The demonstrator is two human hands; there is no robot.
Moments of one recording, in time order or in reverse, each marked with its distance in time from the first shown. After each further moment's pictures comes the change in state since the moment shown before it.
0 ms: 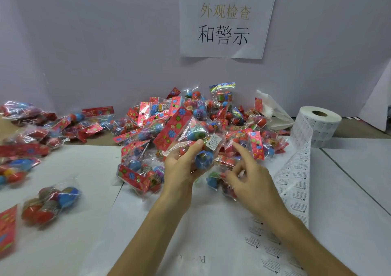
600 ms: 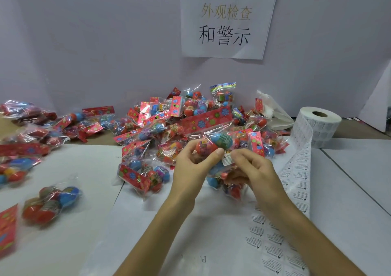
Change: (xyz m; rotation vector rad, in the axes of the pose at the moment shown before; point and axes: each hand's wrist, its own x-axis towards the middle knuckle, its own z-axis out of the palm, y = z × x) left_hand -0.005 -0.006 0.005 0.283 -0.134 0.149; right_hand 0.002 -0.022 -0.016 0.754 -0.081 0.125
